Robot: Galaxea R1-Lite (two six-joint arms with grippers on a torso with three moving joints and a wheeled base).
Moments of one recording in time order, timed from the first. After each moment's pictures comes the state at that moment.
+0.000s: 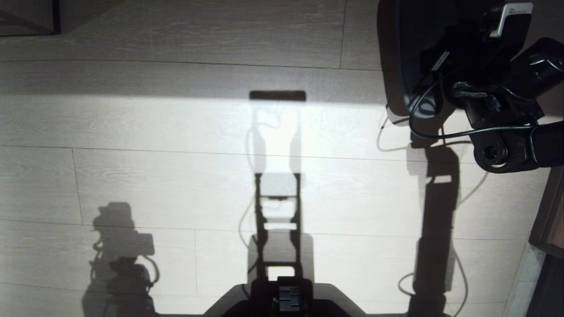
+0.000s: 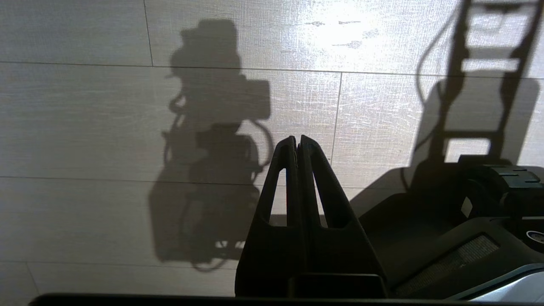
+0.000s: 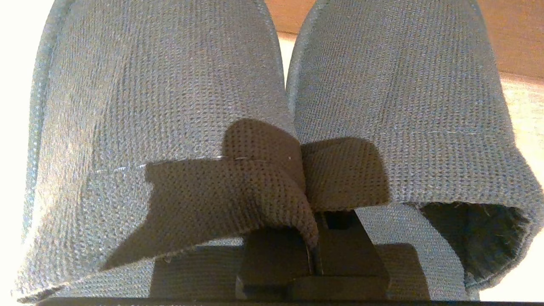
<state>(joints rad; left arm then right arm) 0.00 0.00 0.00 -0.01 0.00 -0.01 0.08 1.97 -1.41 -1.28 -0.07 -0.18</state>
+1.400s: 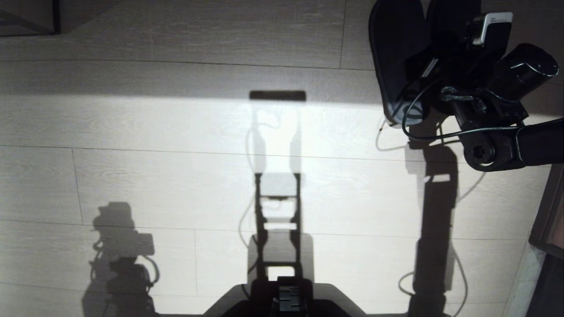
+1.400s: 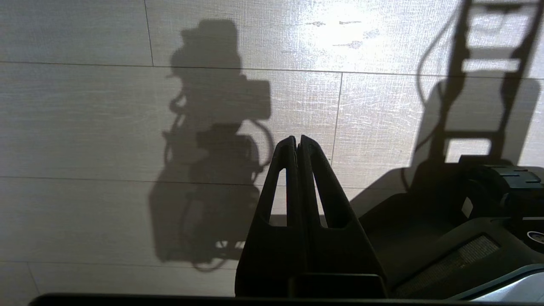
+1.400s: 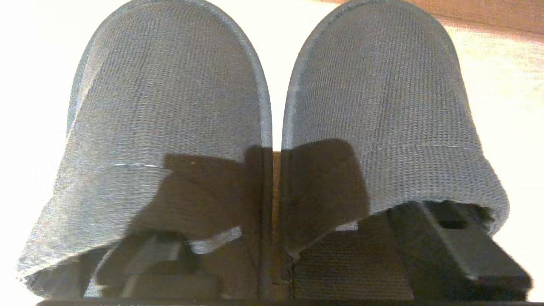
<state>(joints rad) 0.00 0.00 0.00 -0.01 0.00 -0.01 0.08 2.02 -1.47 -1.23 -0.08 -0.18</state>
